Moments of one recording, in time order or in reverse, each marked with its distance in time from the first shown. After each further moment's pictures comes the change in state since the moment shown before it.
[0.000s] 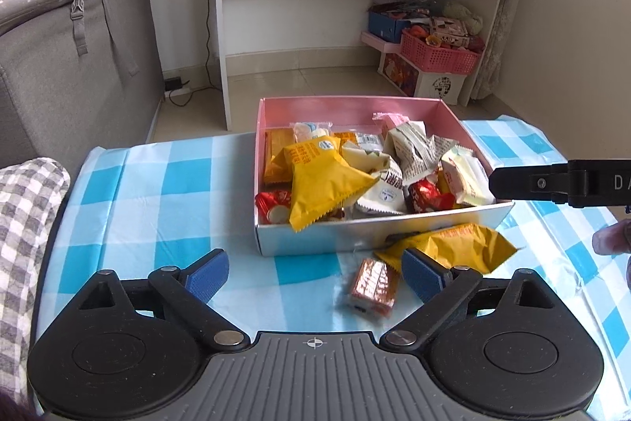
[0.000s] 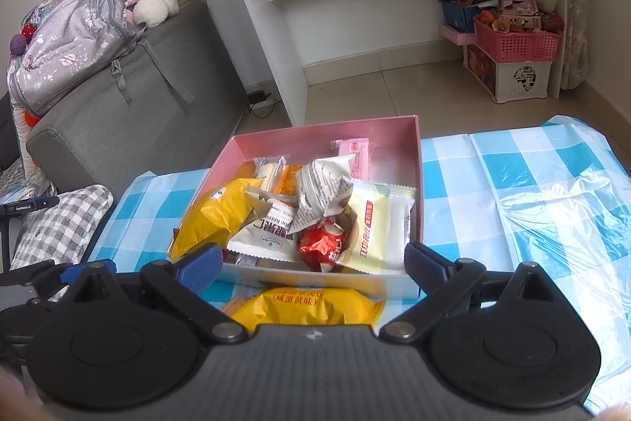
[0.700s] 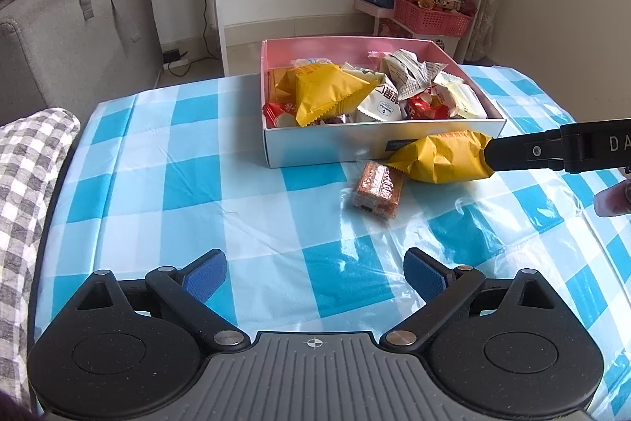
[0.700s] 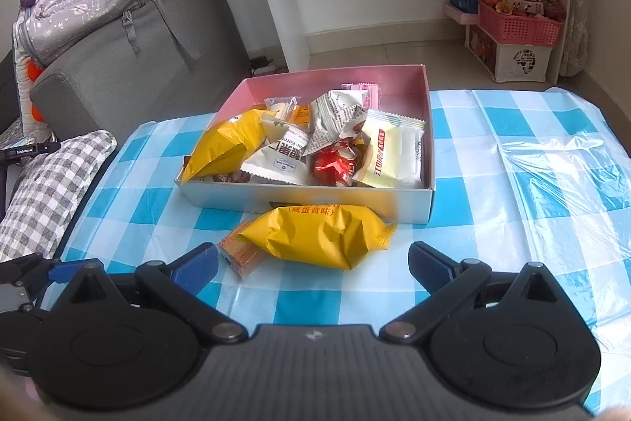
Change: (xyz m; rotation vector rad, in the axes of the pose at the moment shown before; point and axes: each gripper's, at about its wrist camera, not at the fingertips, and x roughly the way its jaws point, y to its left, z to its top) left arm -0.017 0.004 -0.057 0.029 0.066 -0.004; right arm -0.007 0.018 -0.040 -0.048 0.070 -0.024
